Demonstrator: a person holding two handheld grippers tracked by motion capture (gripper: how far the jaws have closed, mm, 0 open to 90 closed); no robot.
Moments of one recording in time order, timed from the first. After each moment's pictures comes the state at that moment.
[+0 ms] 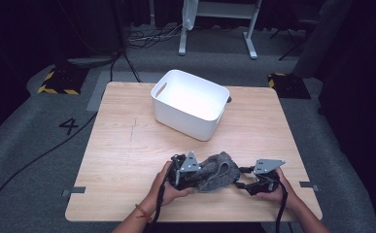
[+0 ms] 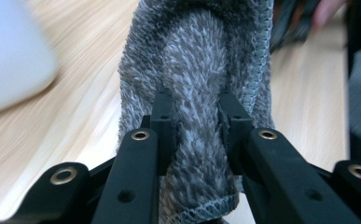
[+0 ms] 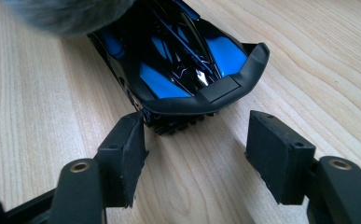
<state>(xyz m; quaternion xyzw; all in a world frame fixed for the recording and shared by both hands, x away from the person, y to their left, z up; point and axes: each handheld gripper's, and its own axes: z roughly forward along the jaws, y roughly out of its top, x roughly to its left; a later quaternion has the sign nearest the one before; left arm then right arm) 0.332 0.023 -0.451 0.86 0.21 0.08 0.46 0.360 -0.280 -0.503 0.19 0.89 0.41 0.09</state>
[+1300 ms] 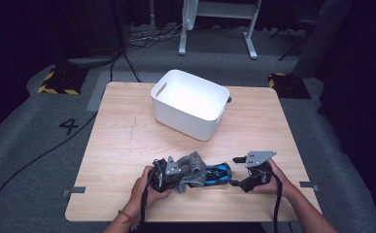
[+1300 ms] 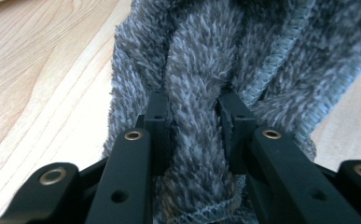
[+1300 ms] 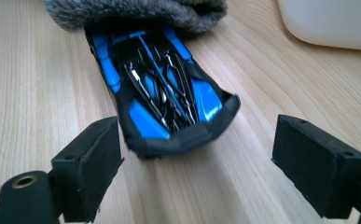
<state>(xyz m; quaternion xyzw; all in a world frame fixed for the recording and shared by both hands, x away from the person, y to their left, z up) 0.340 0.090 -0.492 0.89 0.28 0.13 0.34 0.379 -0.247 -0.476 0.14 0.90 0.40 0.08</state>
